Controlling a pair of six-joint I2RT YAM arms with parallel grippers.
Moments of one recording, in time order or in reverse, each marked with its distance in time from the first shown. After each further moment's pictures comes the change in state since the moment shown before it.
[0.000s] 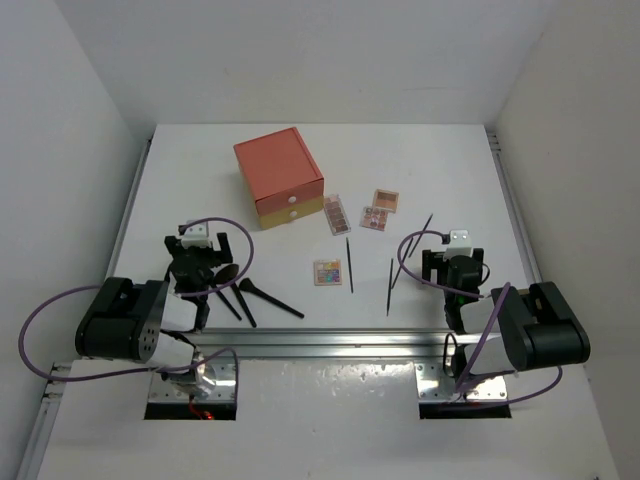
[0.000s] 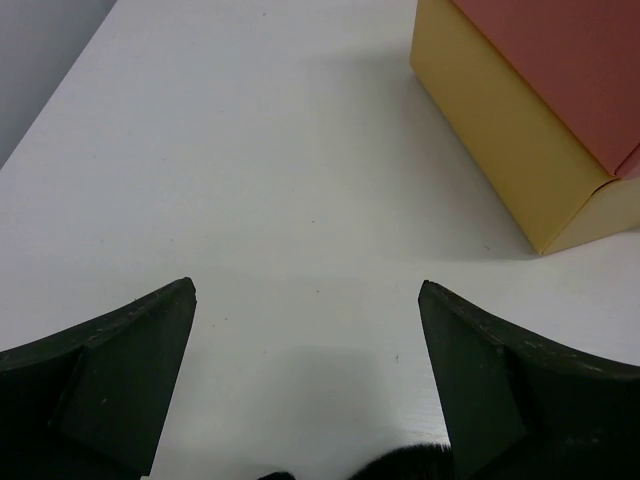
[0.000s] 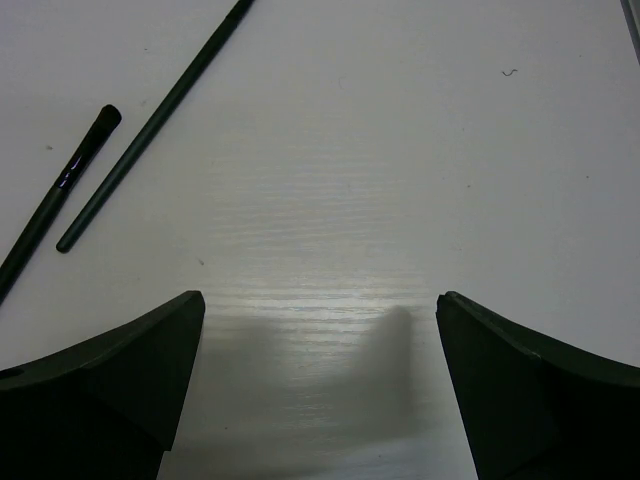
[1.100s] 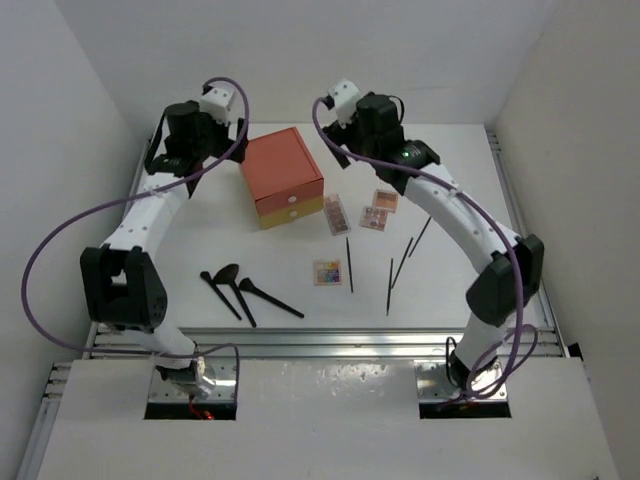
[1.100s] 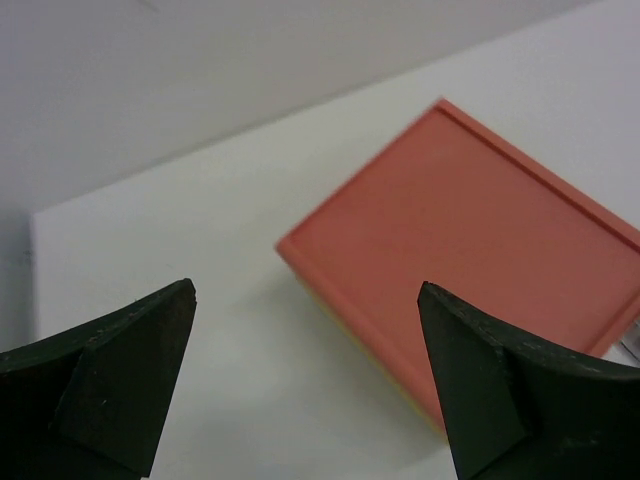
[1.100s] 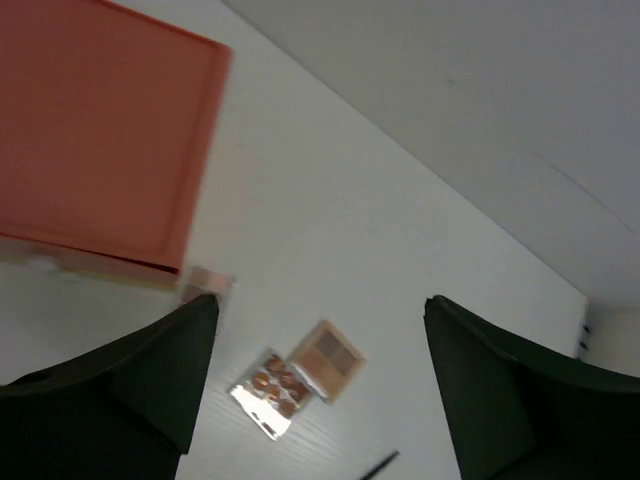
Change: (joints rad) left arm 0.007 0.119 1.273 -1.285 0.352 0.192; right arm 0.464 0.279 1.572 -1.246 0.084 -0.317
